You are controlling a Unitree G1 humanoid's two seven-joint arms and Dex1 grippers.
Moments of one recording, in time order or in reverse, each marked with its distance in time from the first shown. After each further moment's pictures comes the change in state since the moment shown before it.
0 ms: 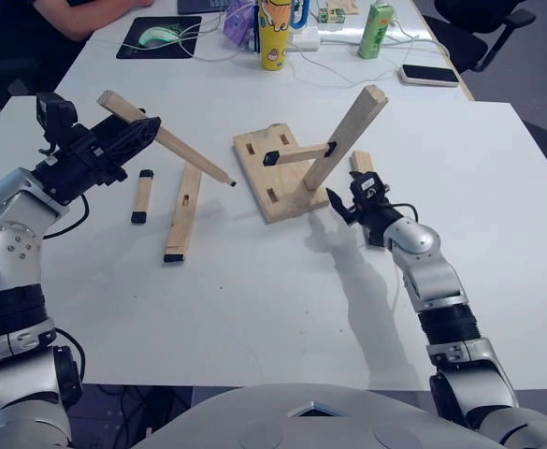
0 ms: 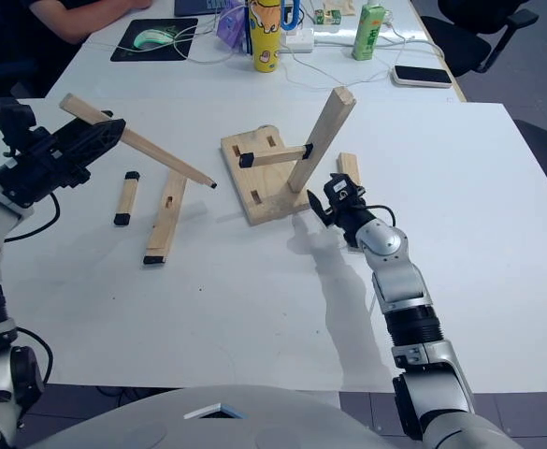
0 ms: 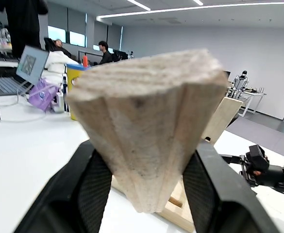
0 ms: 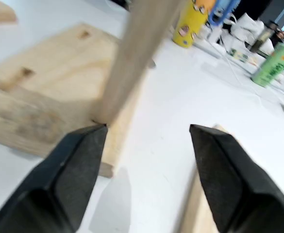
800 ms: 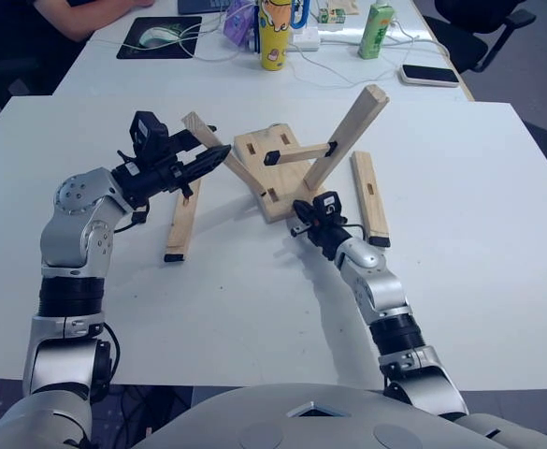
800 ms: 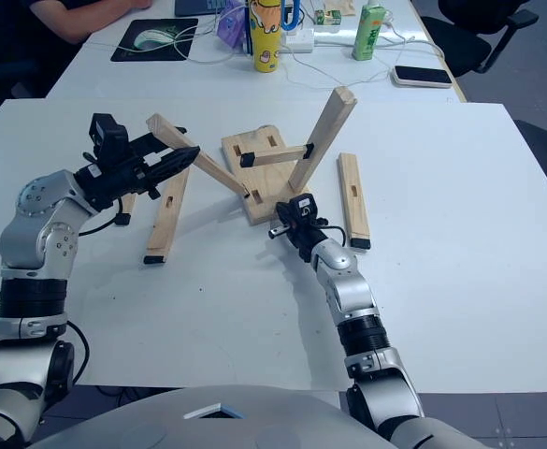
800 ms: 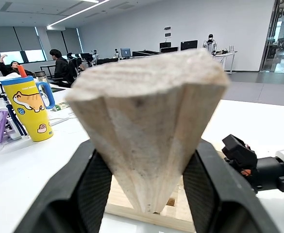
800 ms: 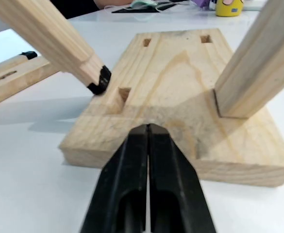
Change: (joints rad) left arm -0.058 -0.133 -0.266 0.073 0.264 -0.311 -0.108; right arm -0.004 0.272 0.021 0.181 0.084 -0.018 -0.111
